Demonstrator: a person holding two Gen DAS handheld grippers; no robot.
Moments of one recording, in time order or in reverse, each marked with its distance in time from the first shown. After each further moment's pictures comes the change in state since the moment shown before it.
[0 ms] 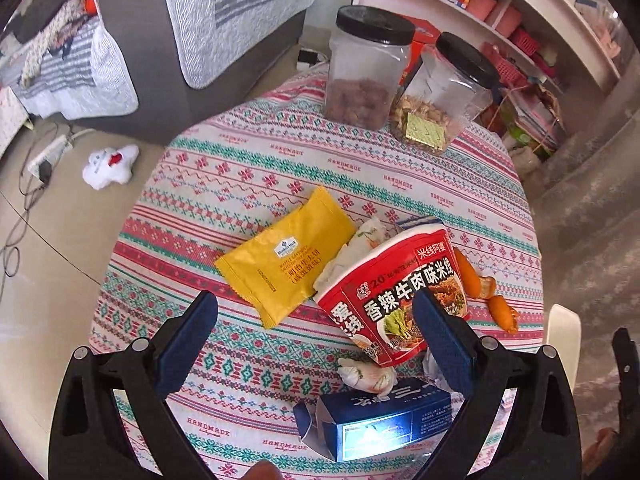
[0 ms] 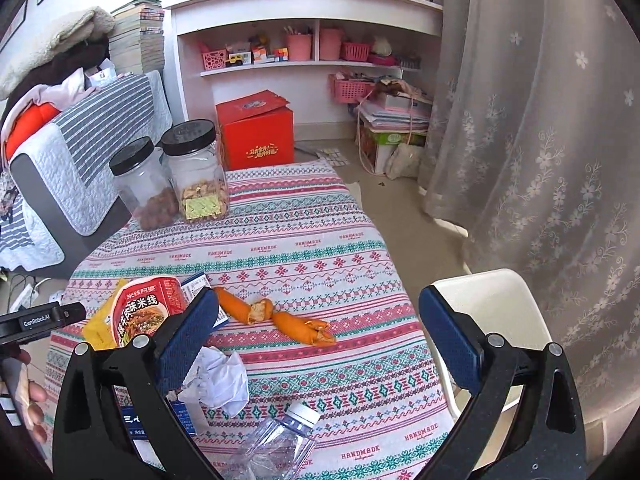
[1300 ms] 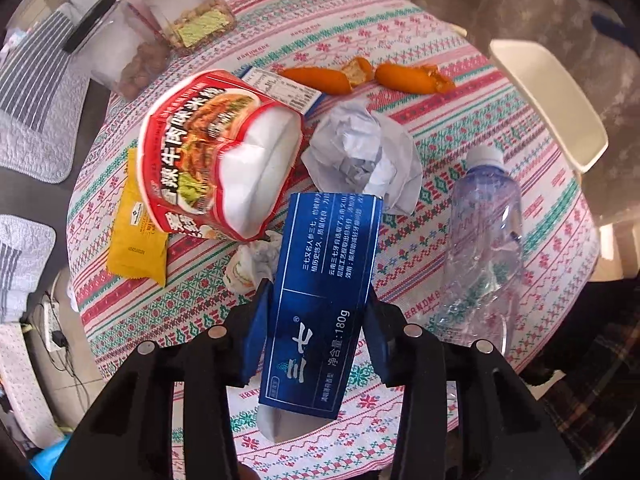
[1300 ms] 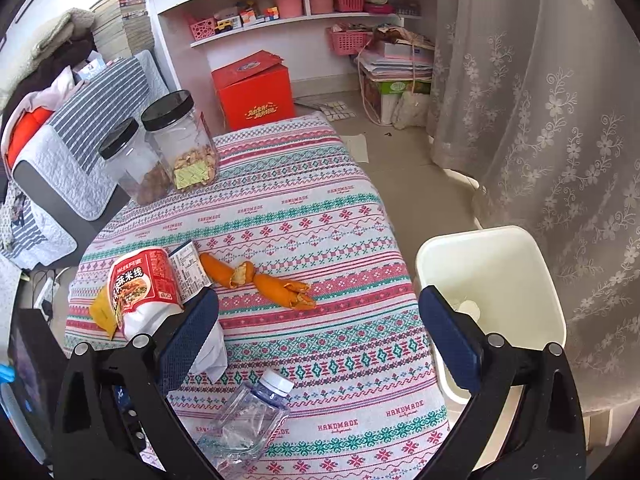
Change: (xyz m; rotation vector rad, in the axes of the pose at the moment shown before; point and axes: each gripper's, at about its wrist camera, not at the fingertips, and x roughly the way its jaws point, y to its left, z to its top) left arm 0.017 -0.112 -0.103 0.756 0.209 0.041; right arm 0.022 -0.047 -0.006 0.042 0.184 0.096
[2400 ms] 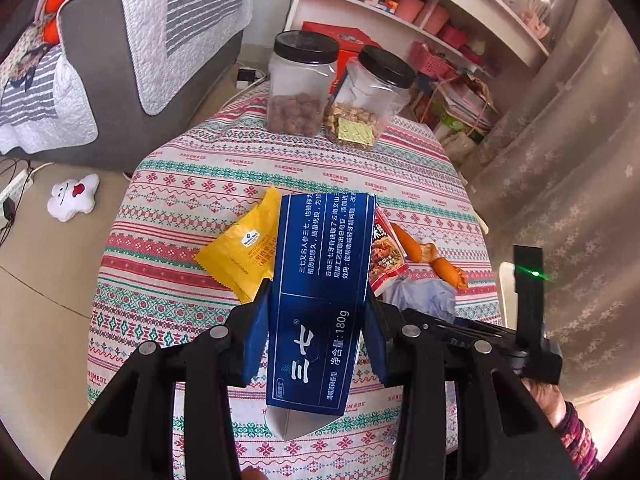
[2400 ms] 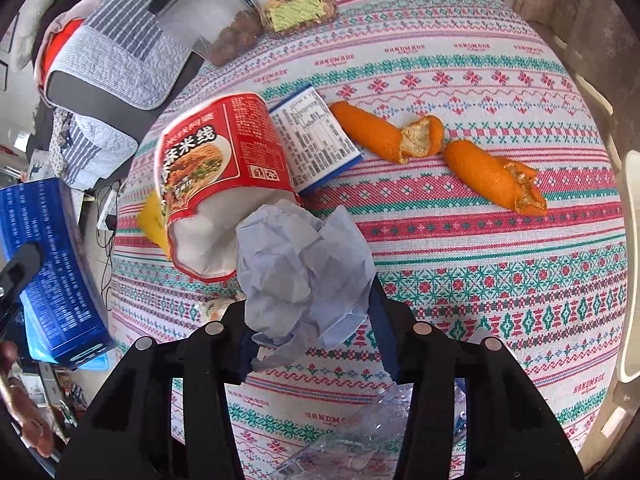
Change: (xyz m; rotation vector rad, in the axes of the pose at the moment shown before) left arm -0.079 0.130 -0.036 -0.596 -0.343 -0.146; right arm 0.105 0.108 -0.044 -0.052 0.405 0.319
